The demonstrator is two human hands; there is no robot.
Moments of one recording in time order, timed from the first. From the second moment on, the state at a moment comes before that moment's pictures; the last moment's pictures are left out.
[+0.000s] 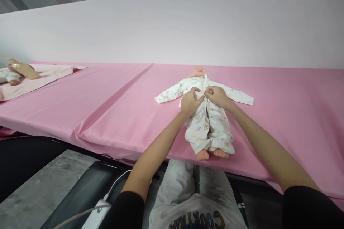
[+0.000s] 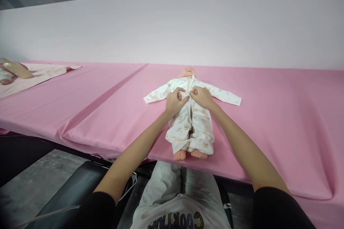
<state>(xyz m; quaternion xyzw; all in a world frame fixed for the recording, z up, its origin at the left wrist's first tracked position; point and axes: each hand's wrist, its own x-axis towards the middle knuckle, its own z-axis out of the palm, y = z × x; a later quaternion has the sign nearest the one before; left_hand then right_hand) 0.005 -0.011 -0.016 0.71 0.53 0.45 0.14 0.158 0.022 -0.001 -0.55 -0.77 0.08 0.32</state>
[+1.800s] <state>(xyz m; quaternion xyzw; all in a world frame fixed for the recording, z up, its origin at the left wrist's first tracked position) -0.025 0.028 -0.044 0.60 0.51 0.54 0.30 0.171 0.041 -0.033 -0.52 -0.64 0.18 0.53</state>
